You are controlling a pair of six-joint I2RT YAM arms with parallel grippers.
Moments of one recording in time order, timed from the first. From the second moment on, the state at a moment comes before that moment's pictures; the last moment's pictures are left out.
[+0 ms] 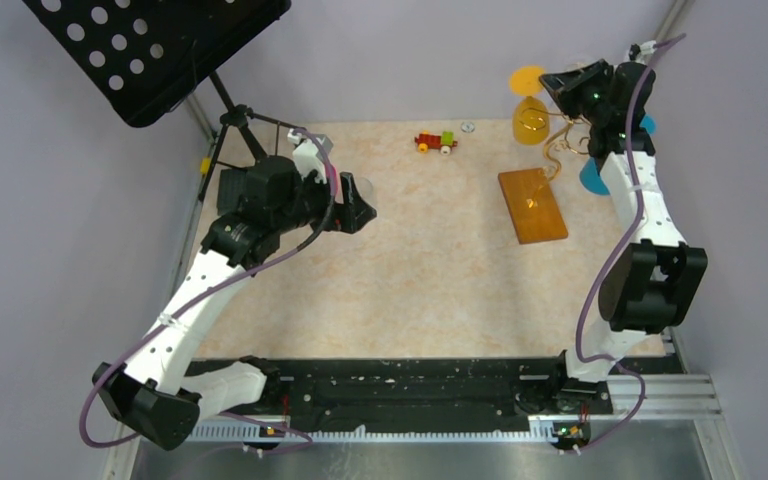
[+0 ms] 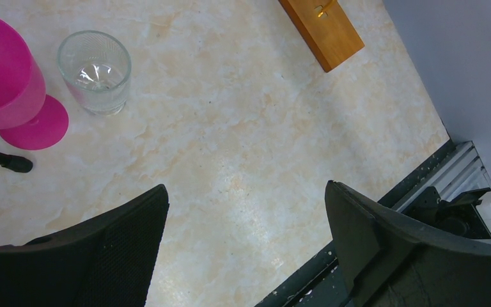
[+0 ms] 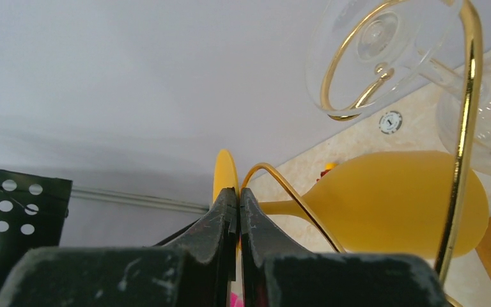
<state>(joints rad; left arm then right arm) -0.45 1.13 1.22 -0.53 0.28 -0.34 -0.09 1.69 1.61 -0.02 -0.33 0.98</state>
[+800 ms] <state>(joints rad) -0.45 1.12 1.22 -0.53 0.28 -0.34 -0.09 1.74 1.69 0.00 -0.33 1.02</state>
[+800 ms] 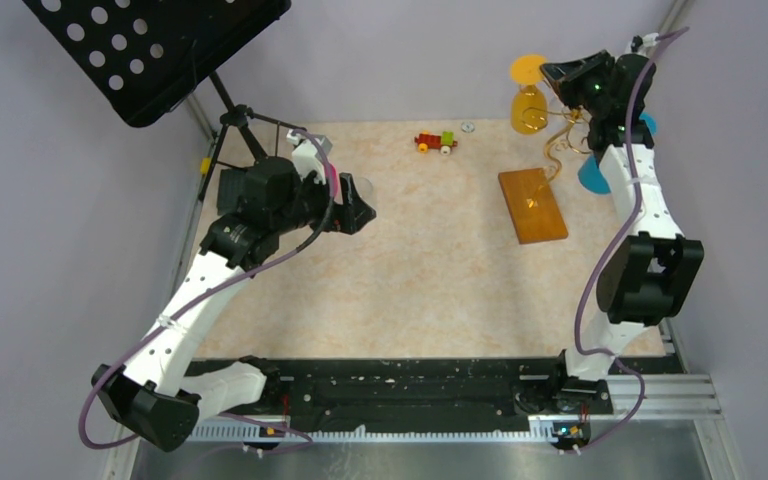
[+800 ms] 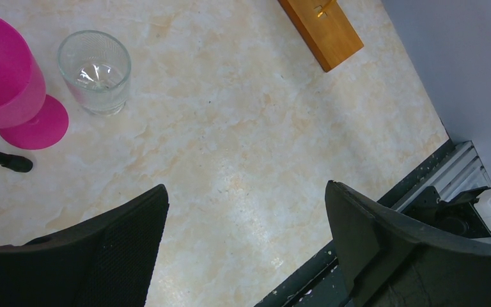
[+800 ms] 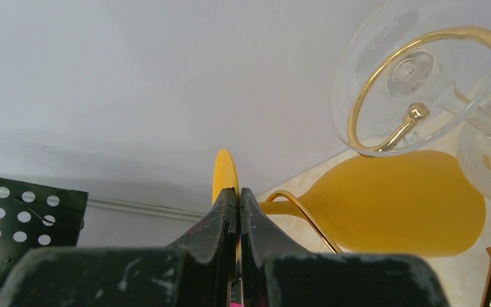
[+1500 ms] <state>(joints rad) -0.45 1.12 1.21 -0.53 0.30 -0.34 -0.09 1.67 1.64 -0.02 -0.15 1.06</state>
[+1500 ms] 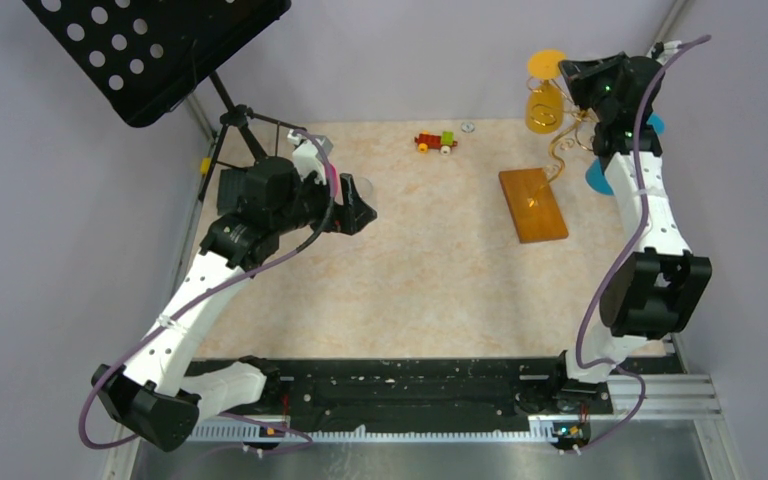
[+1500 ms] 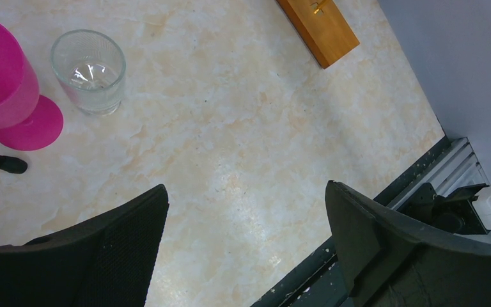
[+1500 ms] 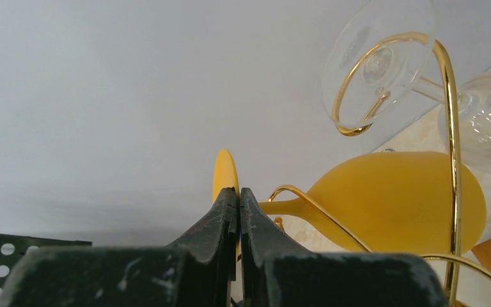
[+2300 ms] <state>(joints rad) -0.45 1.12 1.20 -0.52 0.30 -0.34 -0.09 1.55 1.53 -0.16 -0.12 1.16</state>
